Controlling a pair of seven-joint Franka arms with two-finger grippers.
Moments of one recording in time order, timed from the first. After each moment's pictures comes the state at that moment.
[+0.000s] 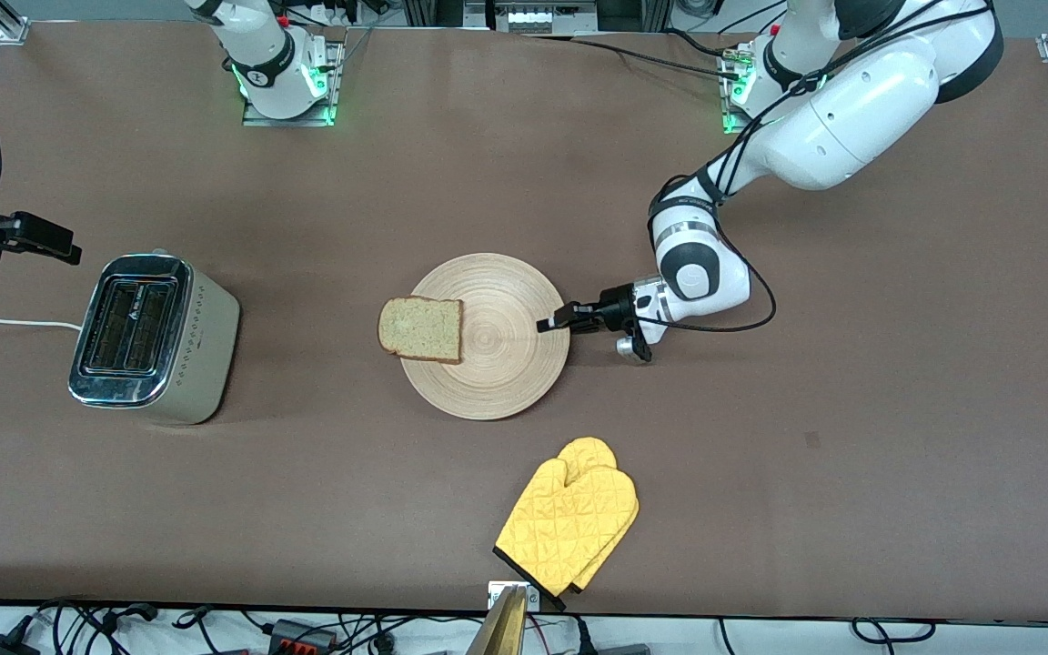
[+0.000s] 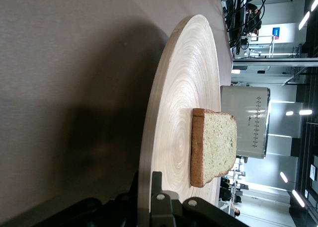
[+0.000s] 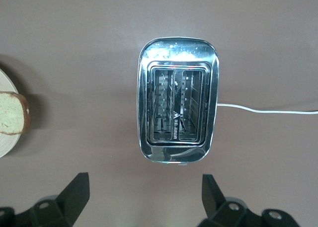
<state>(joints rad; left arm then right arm) 0.04 0.91 -0.64 -1.84 -1.71 2.59 1.14 -0.10 0.17 0.05 -1.44 -0.03 1.52 -0.03</state>
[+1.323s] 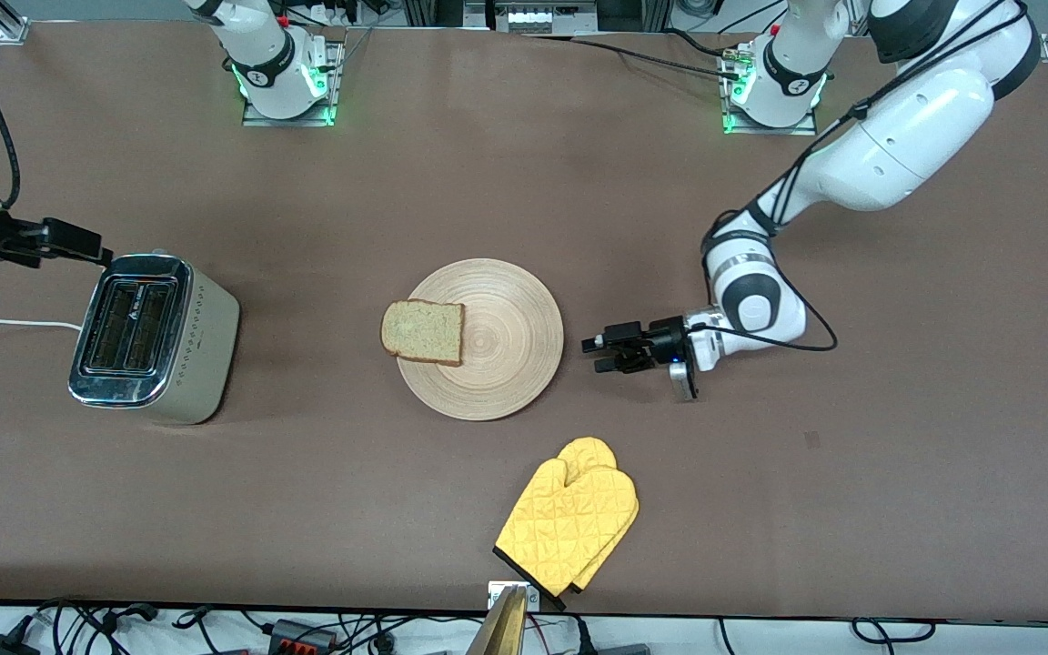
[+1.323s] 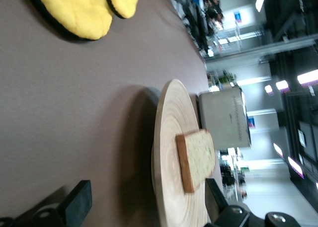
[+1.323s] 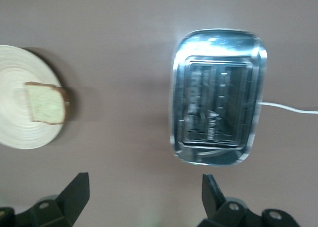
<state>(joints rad) 0.20 0.91 -0.56 -1.81 -1.46 2.33 1.26 -0.10 0.21 0.05 -1.45 0.11 1.51 -0.03</state>
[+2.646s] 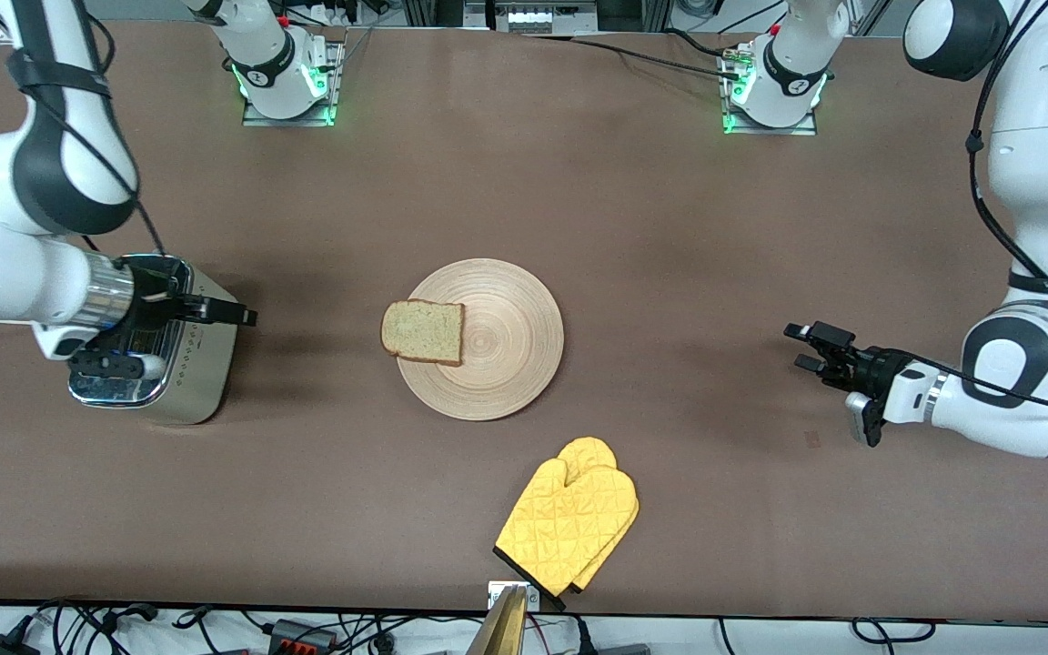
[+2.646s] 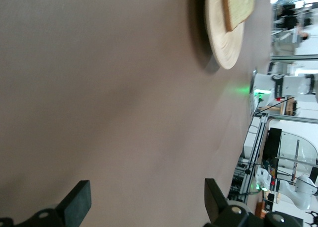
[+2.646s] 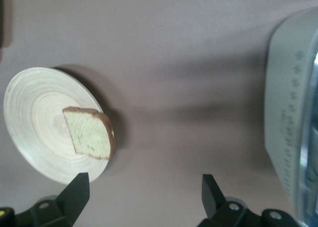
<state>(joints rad) 0.27 0.86 -0.18 -1.25 -0.47 1.39 0.74 0.03 0.31 0.06 -1.72 0.31 1.90 0.11</state>
